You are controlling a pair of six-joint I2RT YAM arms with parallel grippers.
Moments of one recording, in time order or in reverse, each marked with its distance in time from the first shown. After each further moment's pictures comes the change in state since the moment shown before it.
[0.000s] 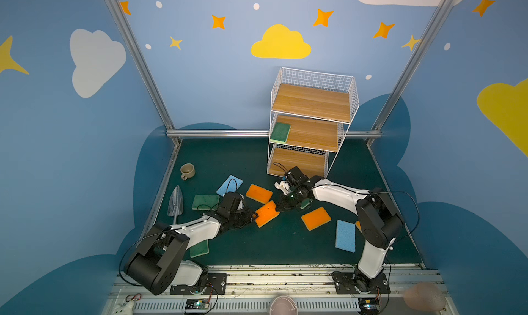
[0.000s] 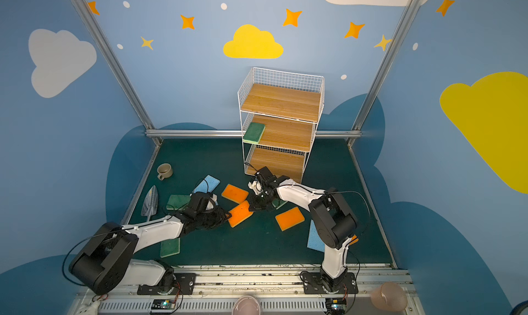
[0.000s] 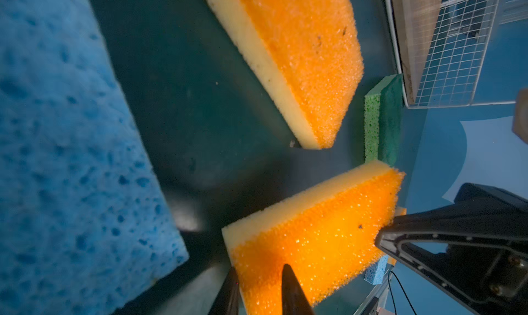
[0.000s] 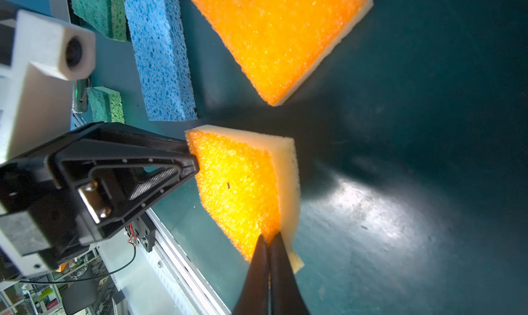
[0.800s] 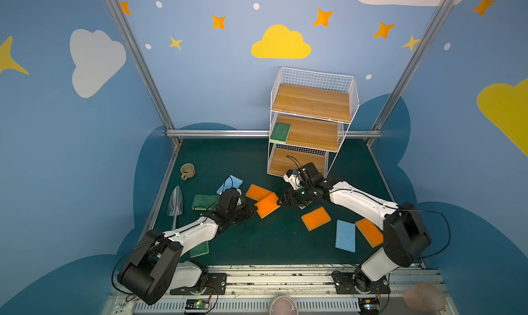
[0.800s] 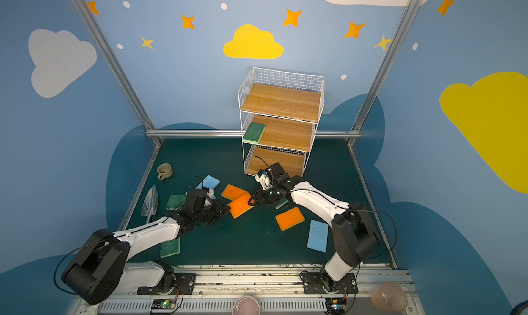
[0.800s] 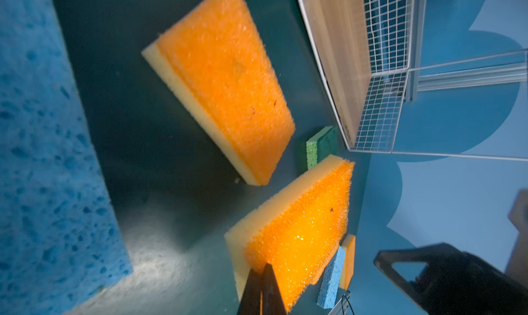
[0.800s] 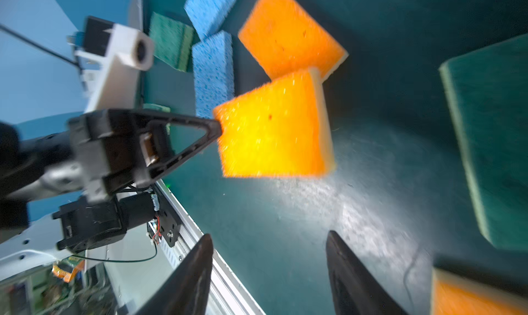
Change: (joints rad) left arm -0.002 -0.090 0.043 0.048 -0.083 -0.167; right arm -0.061 -0.343 -0.116 -0.014 0.024 0.014
